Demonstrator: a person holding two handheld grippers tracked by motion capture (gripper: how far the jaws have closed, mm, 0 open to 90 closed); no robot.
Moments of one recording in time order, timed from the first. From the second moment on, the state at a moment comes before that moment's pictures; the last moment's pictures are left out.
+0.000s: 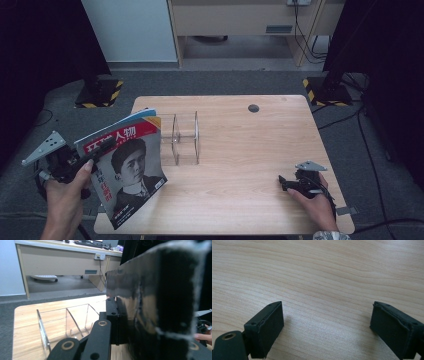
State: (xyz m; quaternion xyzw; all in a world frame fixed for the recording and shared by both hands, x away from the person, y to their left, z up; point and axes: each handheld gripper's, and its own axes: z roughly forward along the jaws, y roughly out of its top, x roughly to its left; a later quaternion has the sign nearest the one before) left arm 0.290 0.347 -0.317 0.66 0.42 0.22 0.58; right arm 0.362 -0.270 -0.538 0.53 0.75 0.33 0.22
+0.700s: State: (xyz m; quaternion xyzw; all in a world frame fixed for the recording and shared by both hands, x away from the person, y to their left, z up) left arm 0.278 0.371 -0.316 0.64 0.45 0.24 0.58; right arm 0.362 -0.271 -0.538 0.53 0.75 0.33 0.22
